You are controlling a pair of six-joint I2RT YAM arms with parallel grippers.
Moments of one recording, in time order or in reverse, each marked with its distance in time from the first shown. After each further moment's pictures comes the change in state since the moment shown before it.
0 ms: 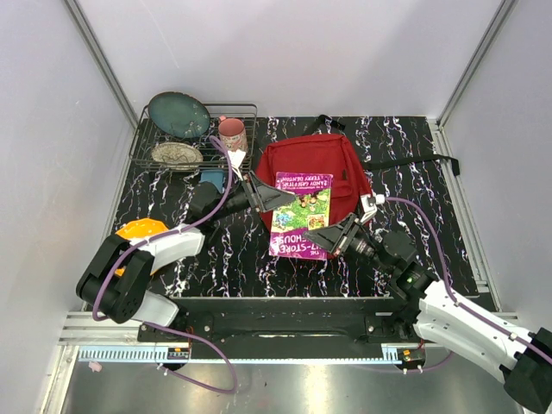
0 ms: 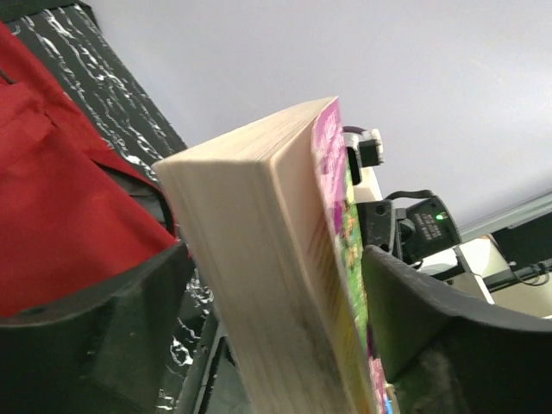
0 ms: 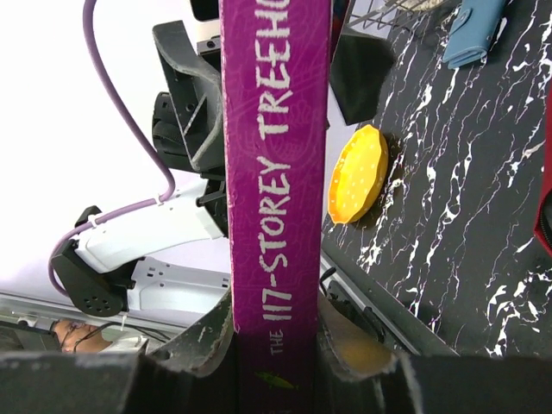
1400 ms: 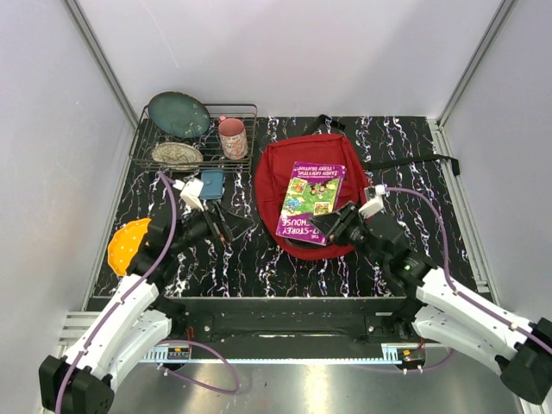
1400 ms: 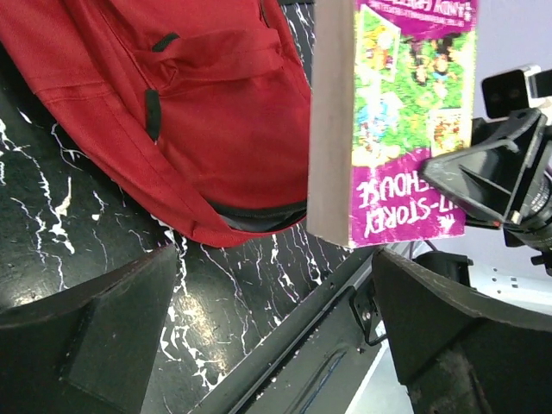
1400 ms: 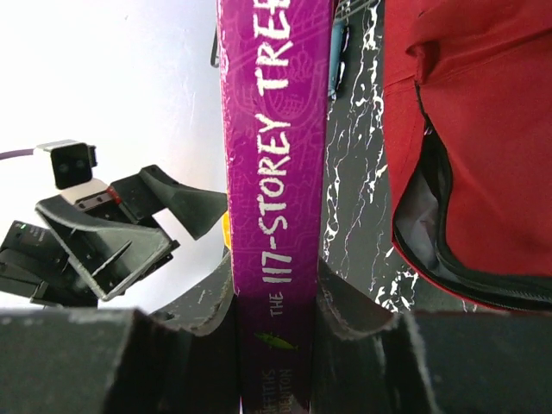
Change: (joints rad) left arm 0.166 -0.744 -0.128 -1.062 -0.212 0.432; right arm 0.000 0.152 0.165 -0.261 0.254 -0.124
